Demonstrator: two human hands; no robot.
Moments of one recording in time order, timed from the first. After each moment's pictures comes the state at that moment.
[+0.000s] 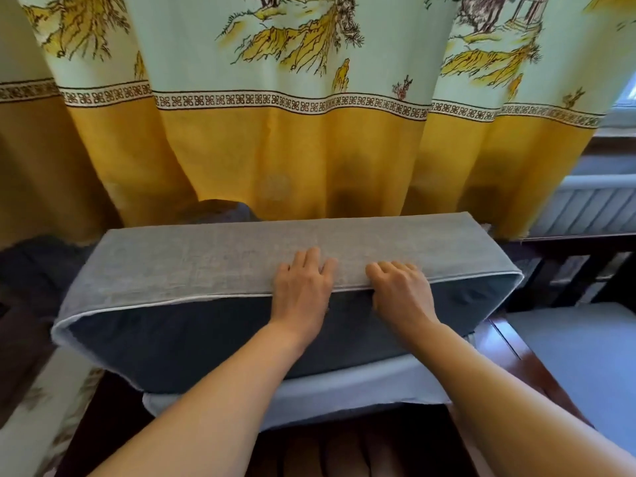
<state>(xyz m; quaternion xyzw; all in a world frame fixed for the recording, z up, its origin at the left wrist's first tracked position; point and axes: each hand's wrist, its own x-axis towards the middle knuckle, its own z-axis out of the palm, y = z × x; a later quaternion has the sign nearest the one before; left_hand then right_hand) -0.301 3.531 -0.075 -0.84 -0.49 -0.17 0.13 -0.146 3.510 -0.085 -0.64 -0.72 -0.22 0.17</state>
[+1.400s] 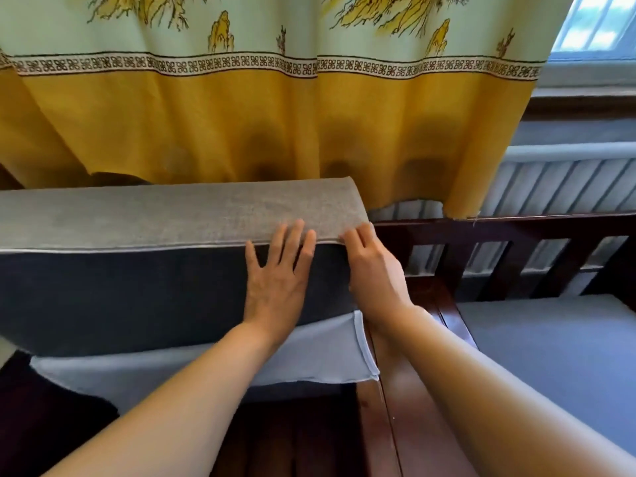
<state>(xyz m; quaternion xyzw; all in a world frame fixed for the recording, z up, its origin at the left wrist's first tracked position) -0.074 3.495 -0.130 -0.80 -0.55 -0.13 0.18 0.074 3.489 -0.115 -0.59 -0.72 -0.13 0.33</state>
